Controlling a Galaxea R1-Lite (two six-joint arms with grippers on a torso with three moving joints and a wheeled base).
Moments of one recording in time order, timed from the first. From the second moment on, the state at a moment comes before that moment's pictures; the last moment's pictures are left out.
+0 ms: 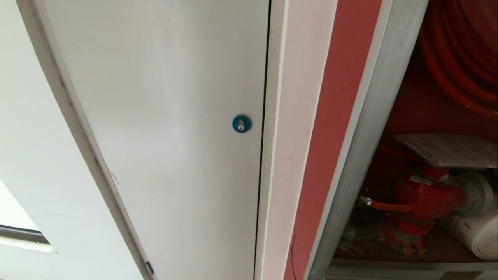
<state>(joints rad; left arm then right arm) 0.02 0.00 0.00 -0.02 0.01 0.00 -0.01 0.00 0.00 0.01 0.01 0.00</state>
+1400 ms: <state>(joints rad) 0.02 0.00 0.00 -0.02 0.01 0.00 0.00 0.05 -0.21 0.14 -0.10 -0.20</state>
